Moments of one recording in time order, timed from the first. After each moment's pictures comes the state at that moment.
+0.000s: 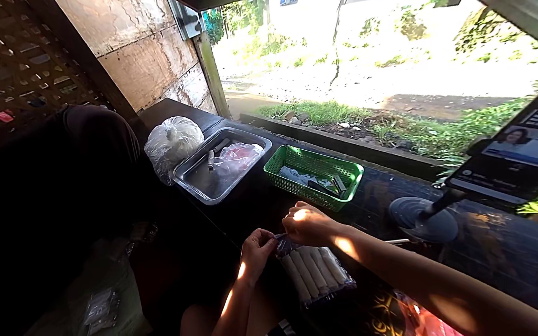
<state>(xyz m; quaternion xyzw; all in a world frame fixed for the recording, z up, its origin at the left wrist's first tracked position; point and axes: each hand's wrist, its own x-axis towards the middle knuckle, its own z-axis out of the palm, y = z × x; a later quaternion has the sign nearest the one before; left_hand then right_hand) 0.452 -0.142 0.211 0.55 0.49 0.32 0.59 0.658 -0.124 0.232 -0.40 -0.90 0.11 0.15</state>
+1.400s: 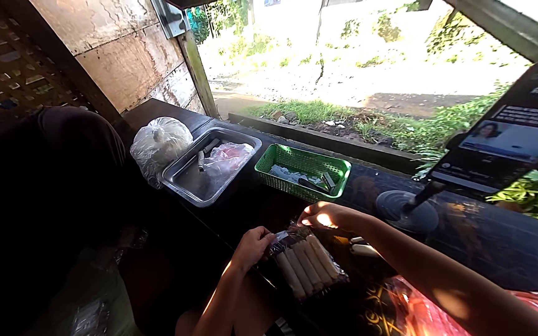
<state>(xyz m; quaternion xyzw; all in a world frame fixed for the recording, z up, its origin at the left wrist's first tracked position) 0.455 -0.111 0.229 0.63 0.48 0.08 0.60 0.697 -0.133 0.260 -0.67 -0.54 0.51 0.08</state>
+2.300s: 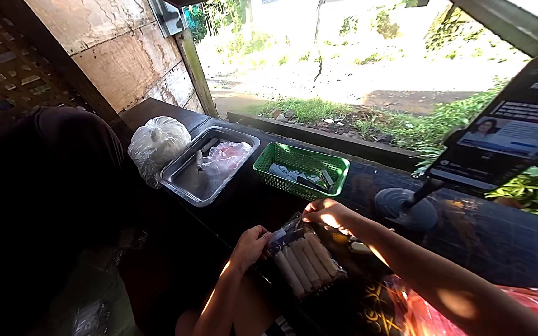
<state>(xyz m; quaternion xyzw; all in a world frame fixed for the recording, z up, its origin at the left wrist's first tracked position) 0.454 -0.112 0.228 0.64 0.49 0.08 0.59 0.701 -0.145 0.243 -0.68 -0.44 0.53 0.25</state>
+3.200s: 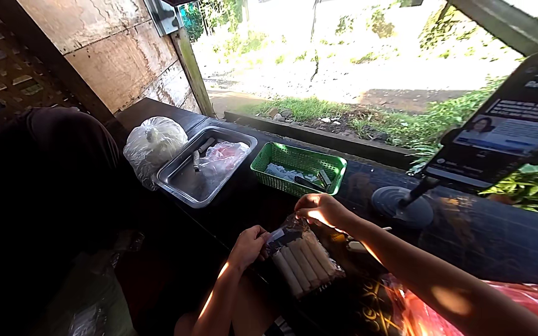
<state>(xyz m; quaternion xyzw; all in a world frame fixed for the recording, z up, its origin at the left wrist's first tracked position) 0.456 -0.109 0.228 0.63 0.50 0.06 0.59 0.696 -0.144 0.245 -0.61 -0.51 0.50 0.35</state>
